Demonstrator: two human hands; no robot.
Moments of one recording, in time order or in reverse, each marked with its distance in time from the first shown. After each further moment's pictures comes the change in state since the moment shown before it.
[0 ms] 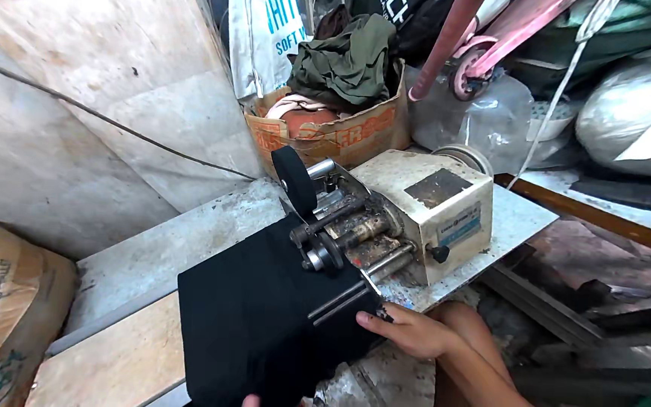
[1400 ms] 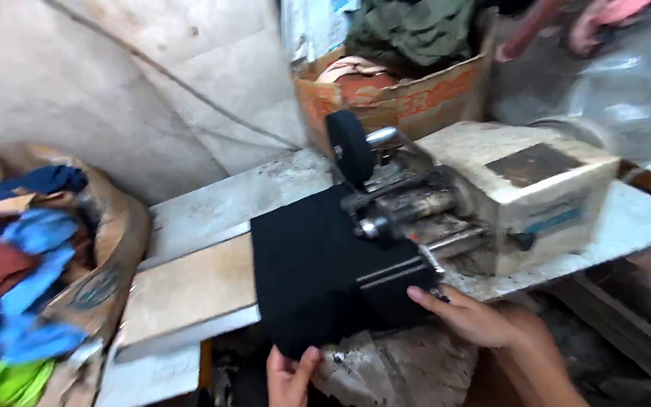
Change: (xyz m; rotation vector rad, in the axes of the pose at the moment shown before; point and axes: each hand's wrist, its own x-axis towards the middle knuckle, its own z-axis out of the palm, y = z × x) left_hand -0.009 0.004 0.013 0.038 0.022 -0.090; right_hand -0.005 -0.002 0.008 0.063 0.136 -0.047
